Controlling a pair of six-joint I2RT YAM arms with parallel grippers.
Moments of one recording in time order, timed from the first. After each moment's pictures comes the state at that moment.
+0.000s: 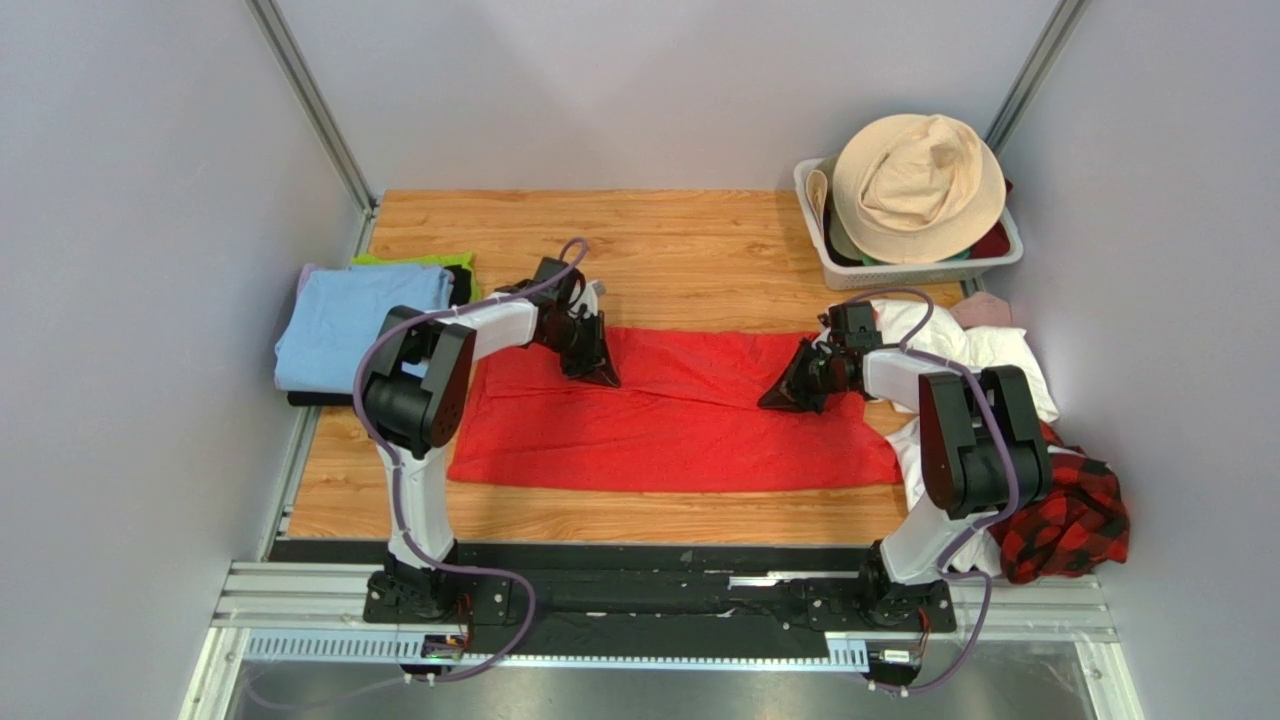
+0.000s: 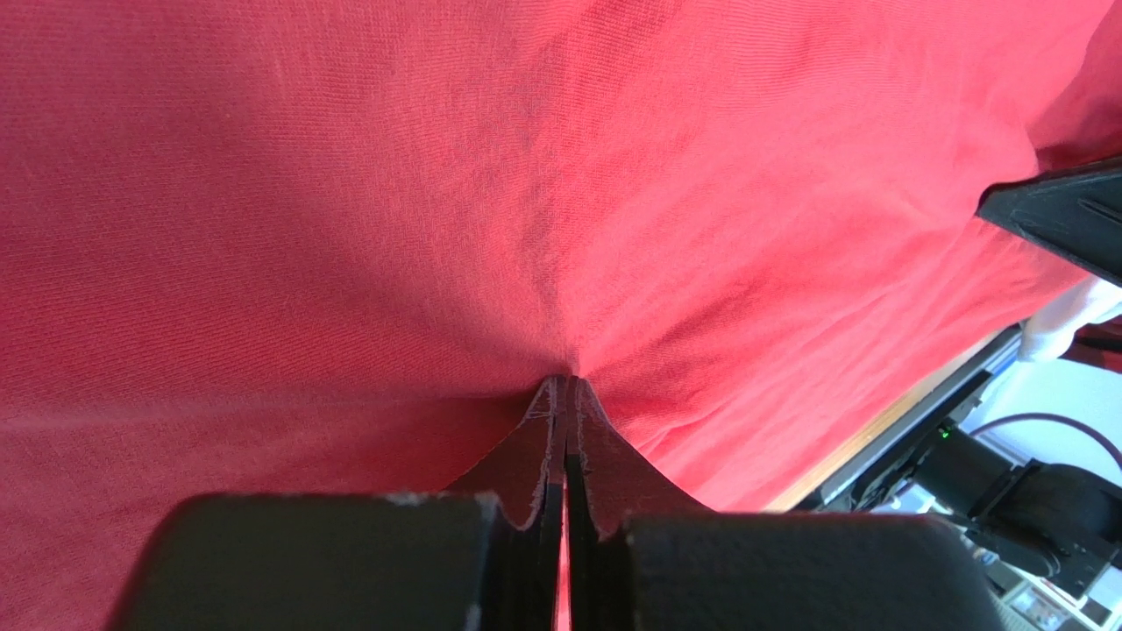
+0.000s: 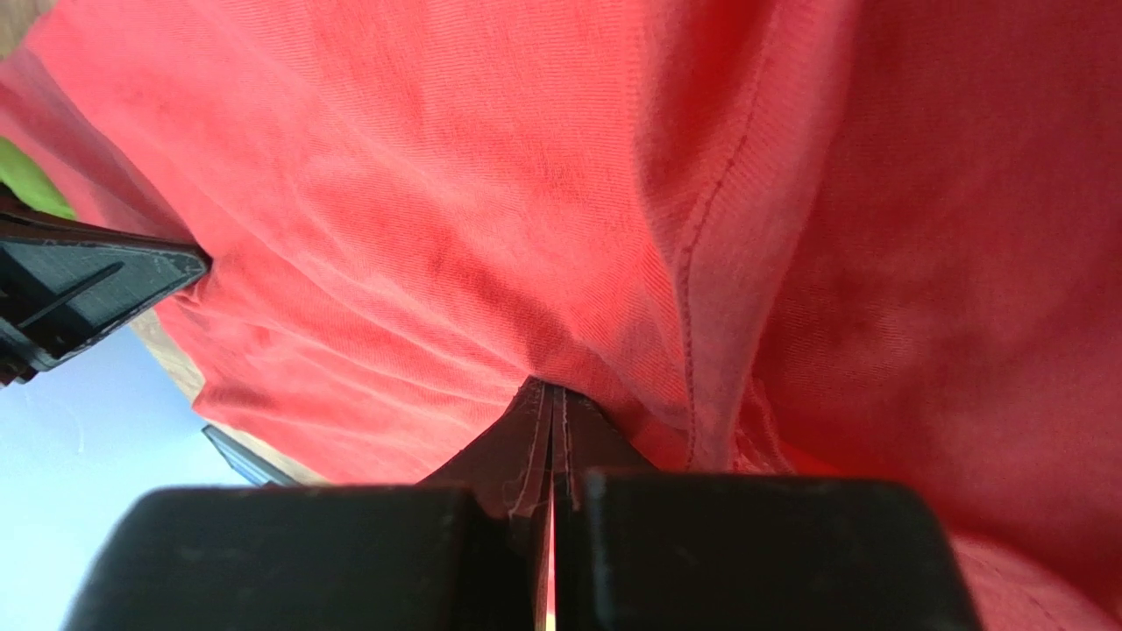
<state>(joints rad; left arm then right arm) -0.38 2.00 1.27 -0.42 0.52 -0.45 0.11 1.67 0.82 -0.22 -0.48 0.66</state>
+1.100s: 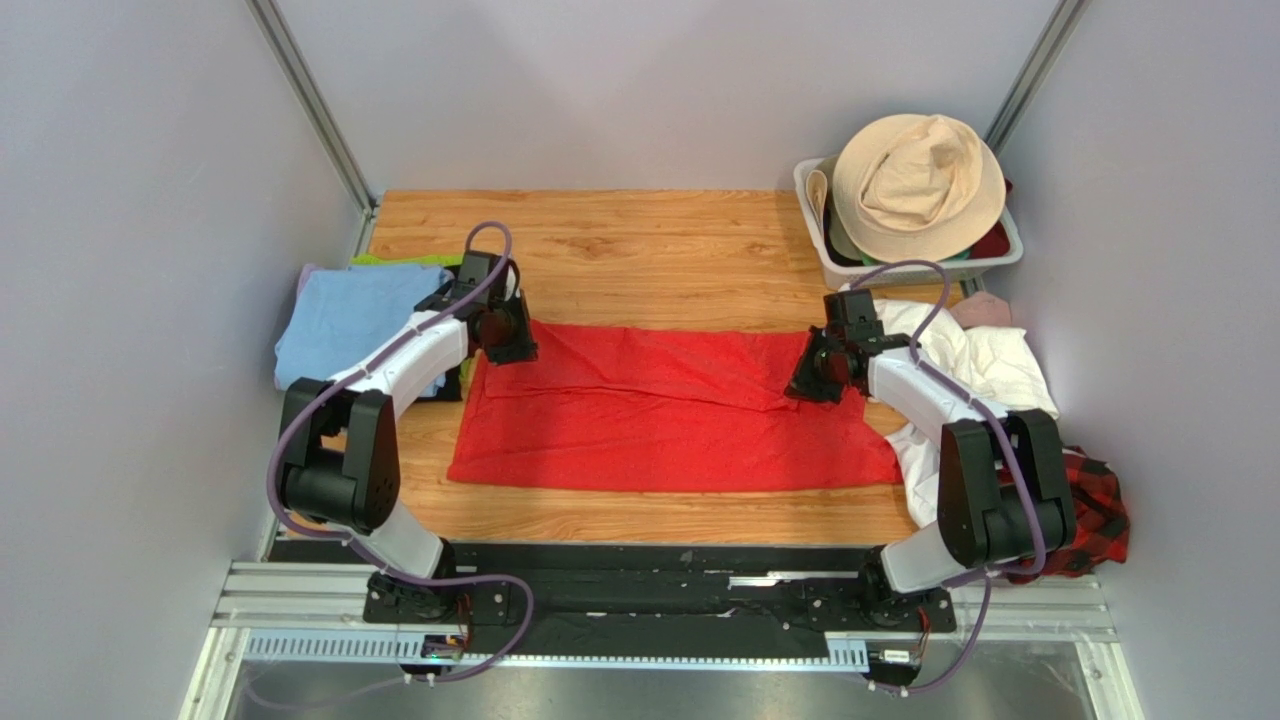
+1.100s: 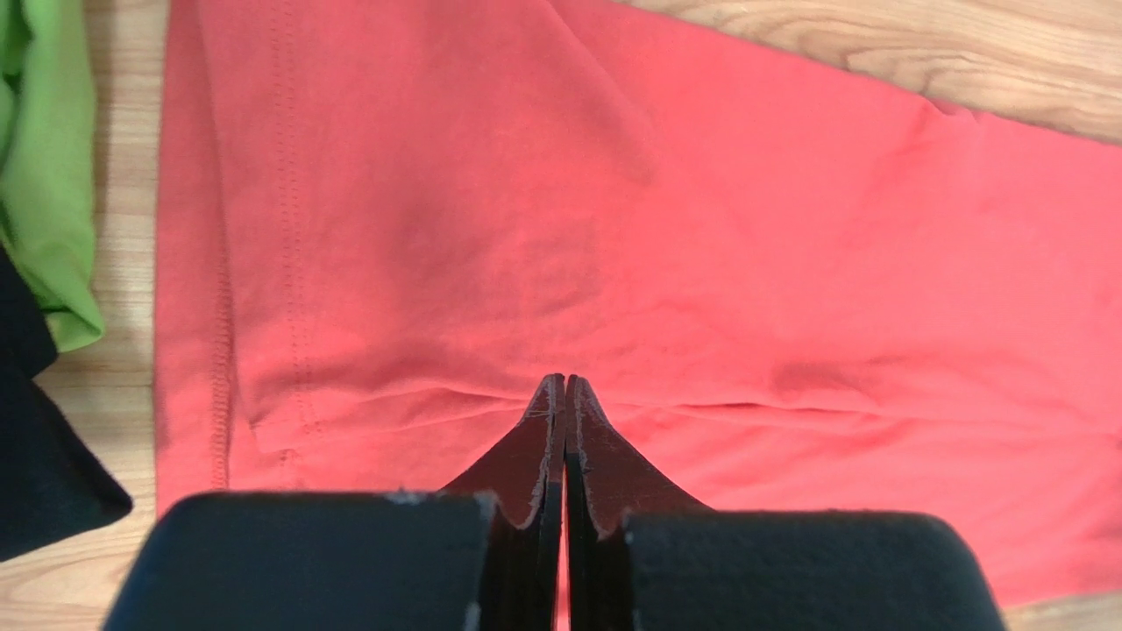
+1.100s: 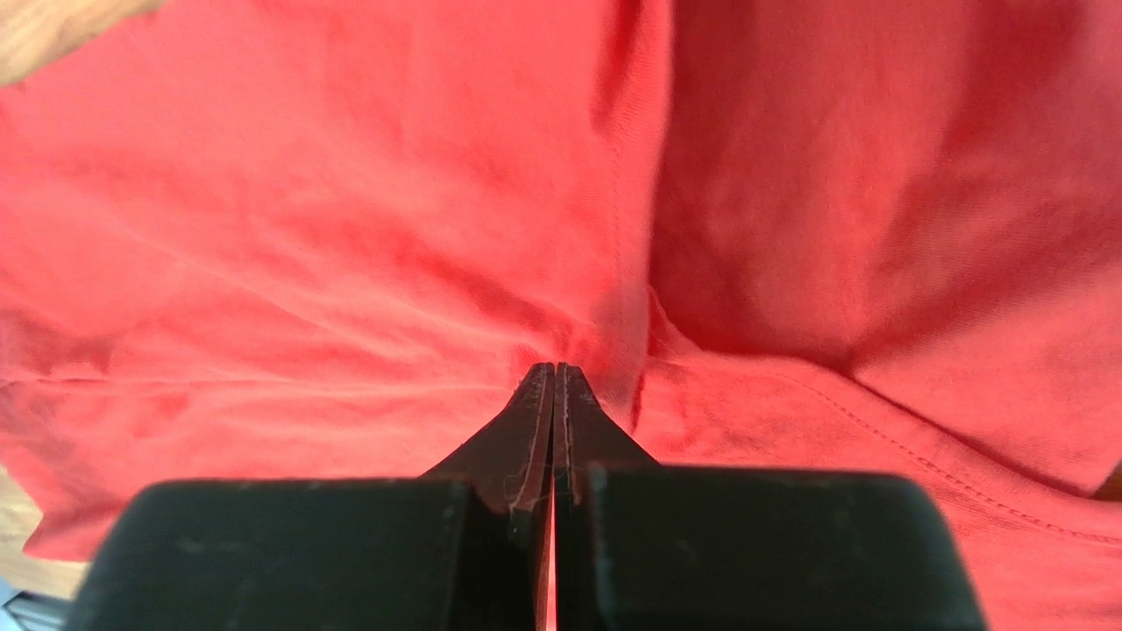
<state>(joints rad) -0.22 1.59 1.07 -0.45 0.09 -0.44 0.17 1.49 0.85 -0.39 -0.13 0.61</state>
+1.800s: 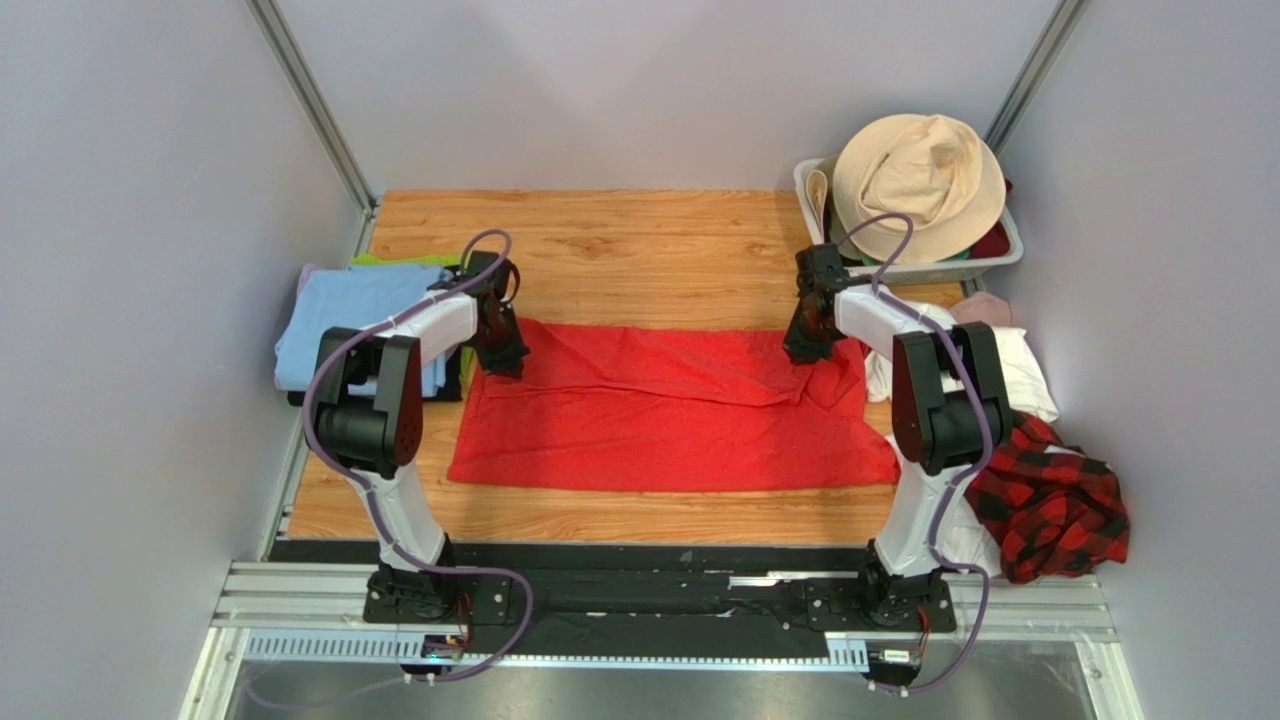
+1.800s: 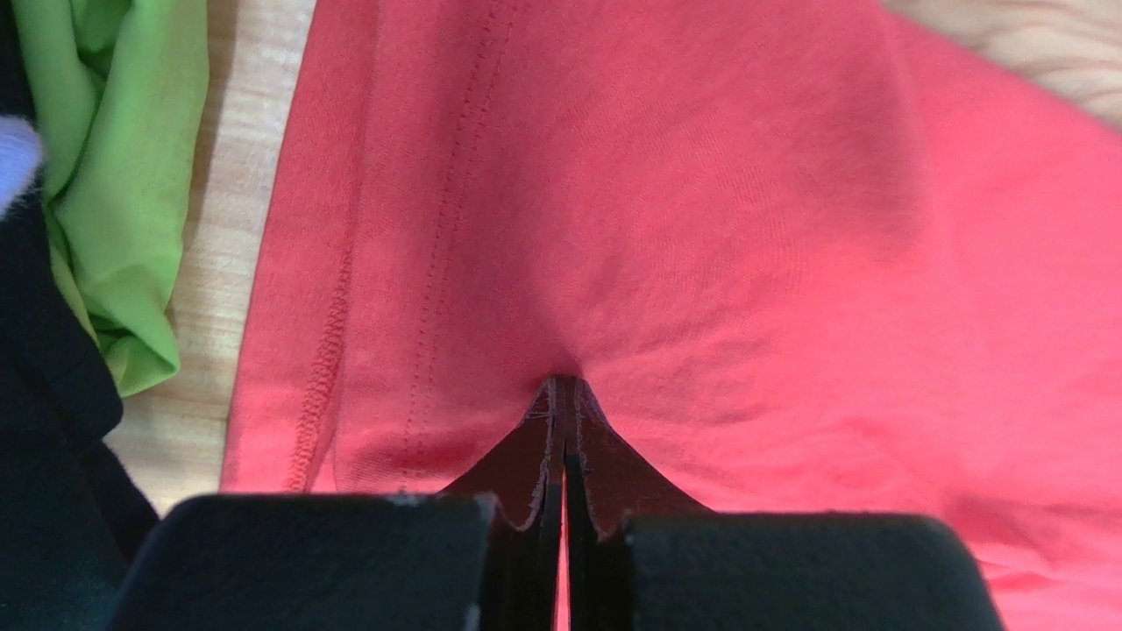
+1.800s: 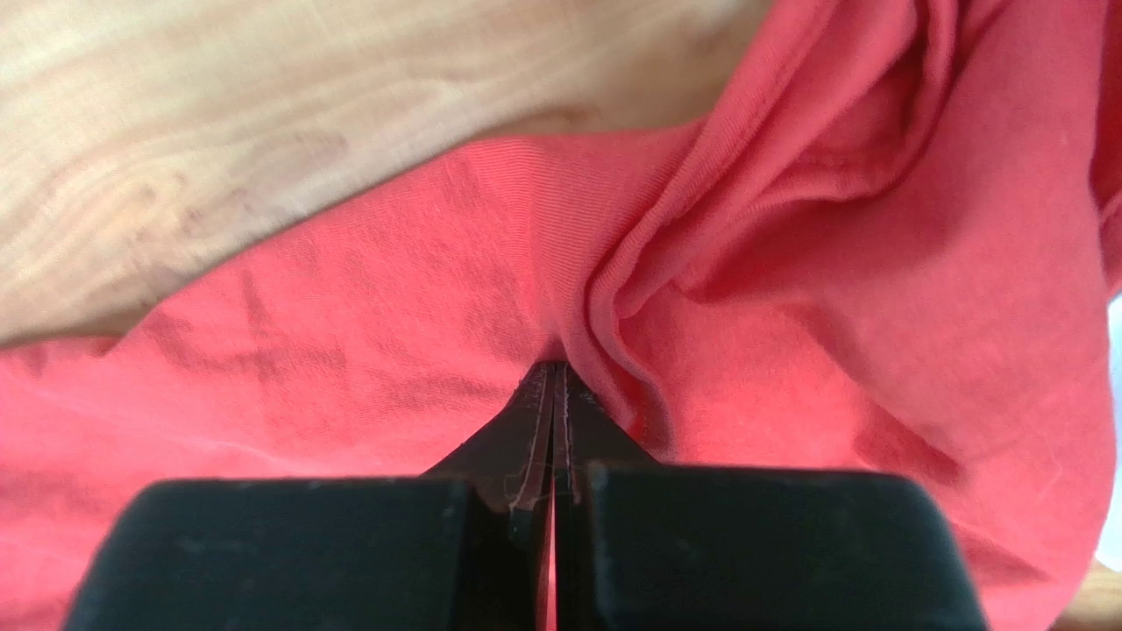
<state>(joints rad) -0.16 1.82 1.17 -0.55 0.00 -0.49 0.18 1.88 1.23 -0.52 0.10 0.57</state>
